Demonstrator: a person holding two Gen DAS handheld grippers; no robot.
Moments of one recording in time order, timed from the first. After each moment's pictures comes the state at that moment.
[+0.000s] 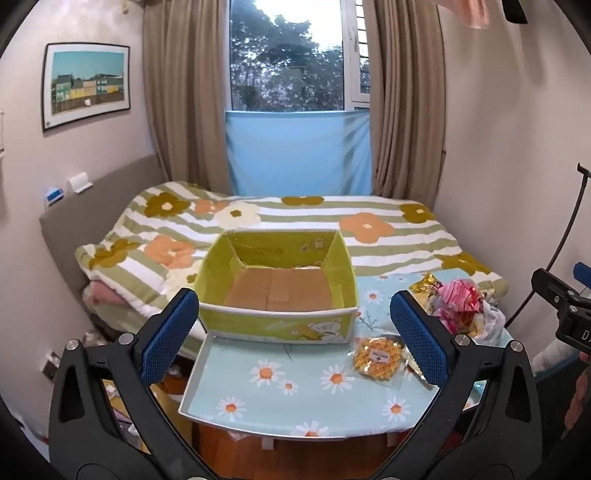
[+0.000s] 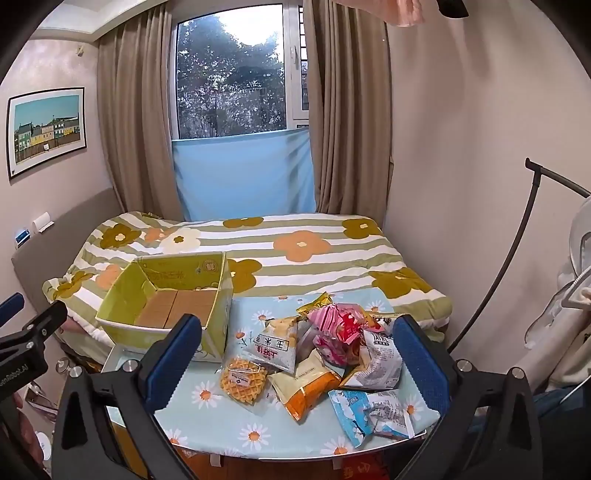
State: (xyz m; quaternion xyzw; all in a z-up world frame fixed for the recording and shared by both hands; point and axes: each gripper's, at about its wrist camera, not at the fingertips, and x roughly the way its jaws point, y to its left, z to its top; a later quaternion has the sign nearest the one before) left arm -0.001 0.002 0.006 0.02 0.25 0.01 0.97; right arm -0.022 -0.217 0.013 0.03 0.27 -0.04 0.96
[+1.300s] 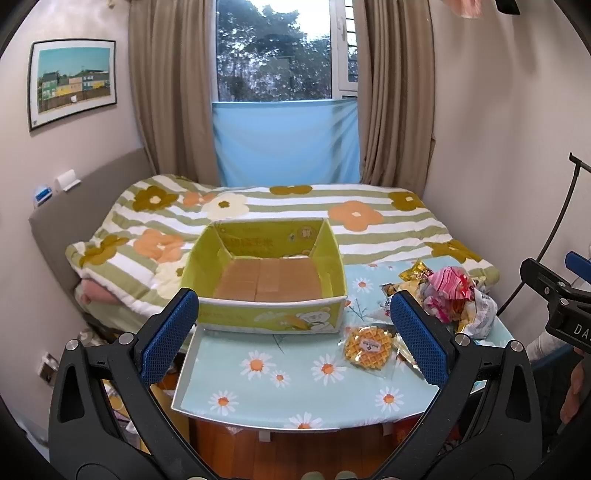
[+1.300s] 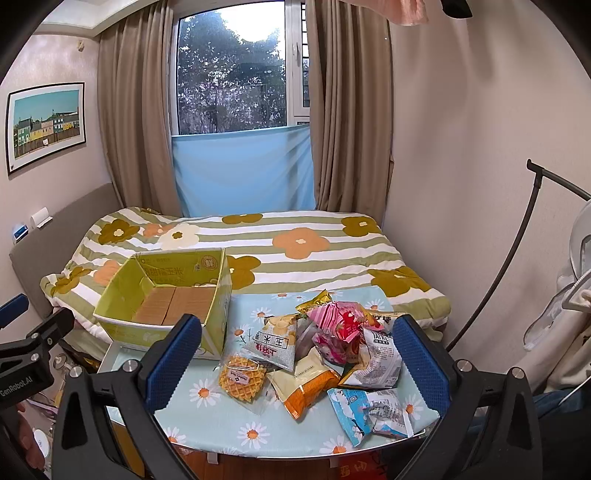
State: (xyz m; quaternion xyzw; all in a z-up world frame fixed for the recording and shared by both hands) left arm 0.000 -0.002 0.004 0.02 0.27 -0.02 0.96; right arm -0.022 -0.218 0.013 0.02 0.28 -0.05 0.96
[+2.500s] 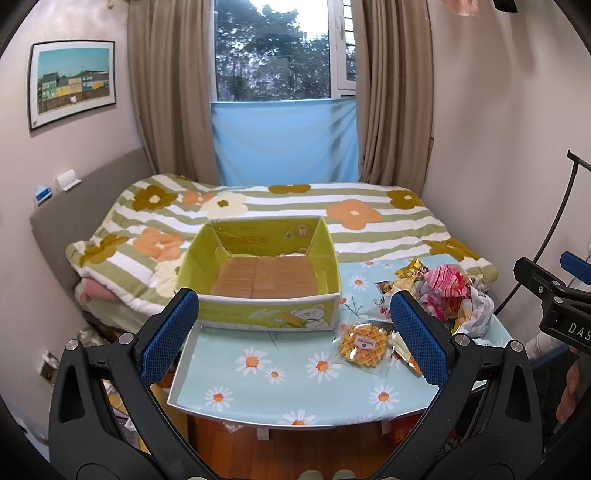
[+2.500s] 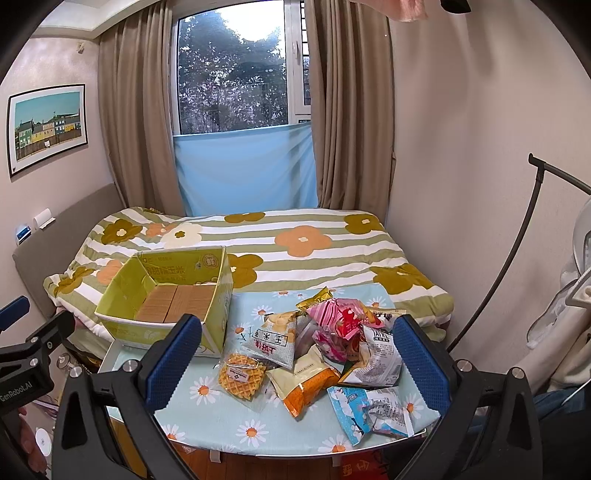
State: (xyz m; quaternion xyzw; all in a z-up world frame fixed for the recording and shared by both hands) left arm -0.004 -0.011 0.004 0.02 0.27 -0.02 0.96; right arm -0.024 -0.217 0.011 0.02 0.28 -0.04 0.96
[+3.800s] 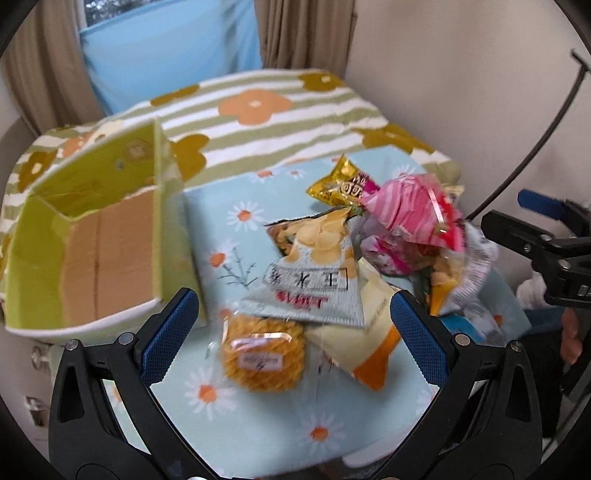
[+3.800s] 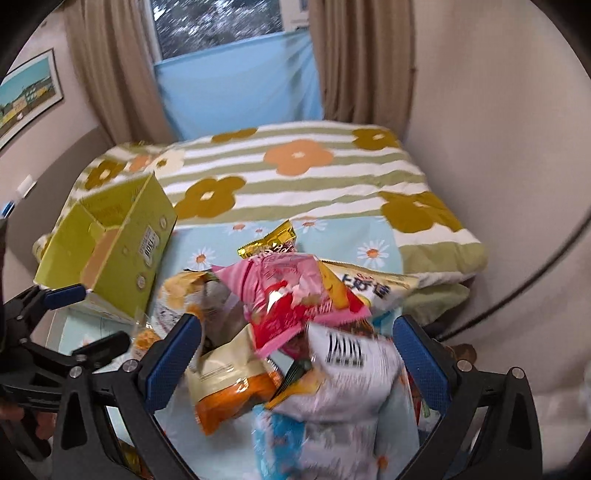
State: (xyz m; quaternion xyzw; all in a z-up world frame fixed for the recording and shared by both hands) left arm 0.197 -0.173 -0.155 0.08 0.48 -0.18 0.85; right arm 0.139 -0.350 -0.119 0.04 0.45 0.02 0.89
